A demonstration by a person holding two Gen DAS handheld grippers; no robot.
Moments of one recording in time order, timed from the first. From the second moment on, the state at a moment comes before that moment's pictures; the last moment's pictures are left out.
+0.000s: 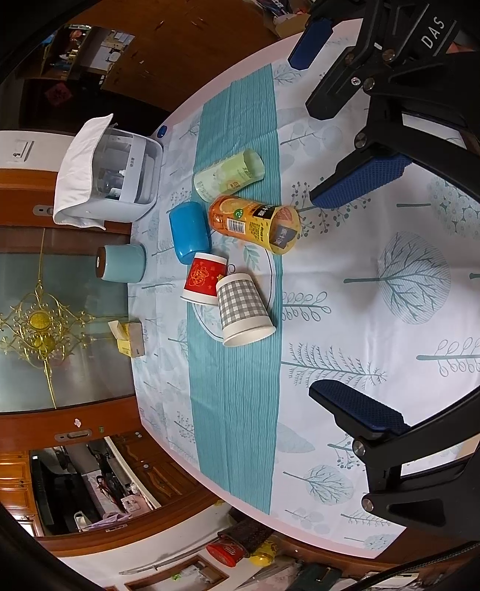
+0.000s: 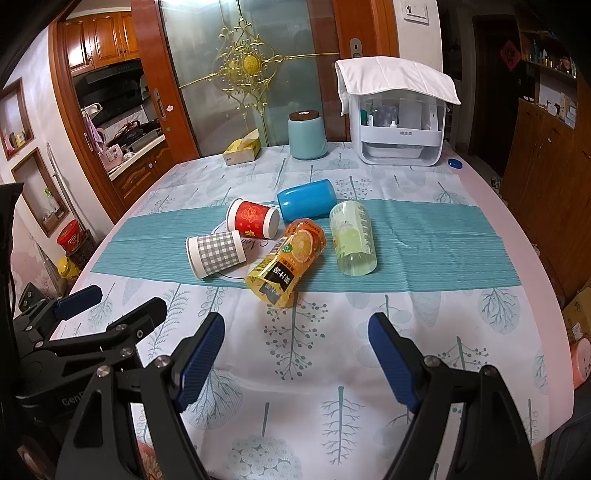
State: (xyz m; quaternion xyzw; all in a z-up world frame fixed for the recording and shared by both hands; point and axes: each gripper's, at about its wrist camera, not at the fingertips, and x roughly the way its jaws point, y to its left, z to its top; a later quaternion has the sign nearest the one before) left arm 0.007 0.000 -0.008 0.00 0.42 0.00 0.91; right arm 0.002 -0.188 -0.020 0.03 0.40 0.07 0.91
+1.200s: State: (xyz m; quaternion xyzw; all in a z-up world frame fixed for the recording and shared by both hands) left arm 0.098 0.040 -0.060 -0.17 0.50 0.00 0.85; right arm 0.060 -0.177 -0.055 0.02 0.43 0.07 0.90
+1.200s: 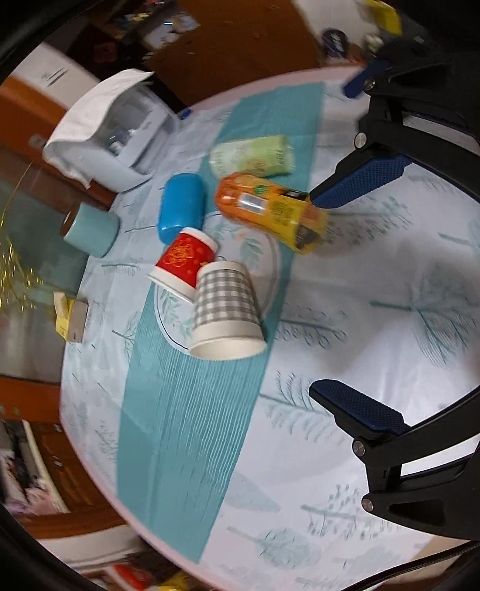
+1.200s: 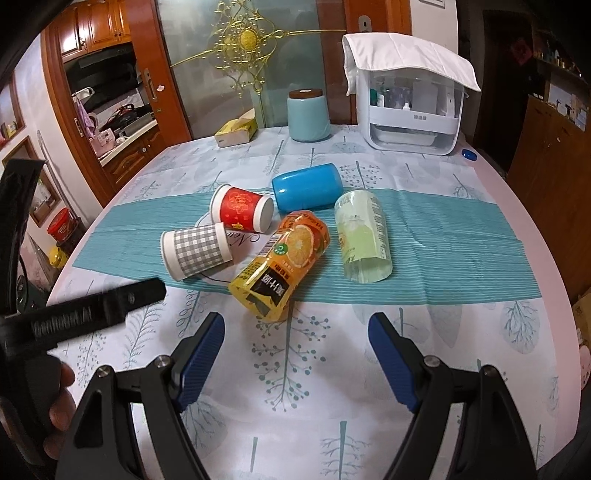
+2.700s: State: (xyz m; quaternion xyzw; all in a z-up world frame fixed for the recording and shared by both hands) left arm 0.237 0.087 -0.135 -0.36 0.51 0.11 0.77; right arm 0.112 -0.182 -0.087 0.03 0.46 0.08 0.89
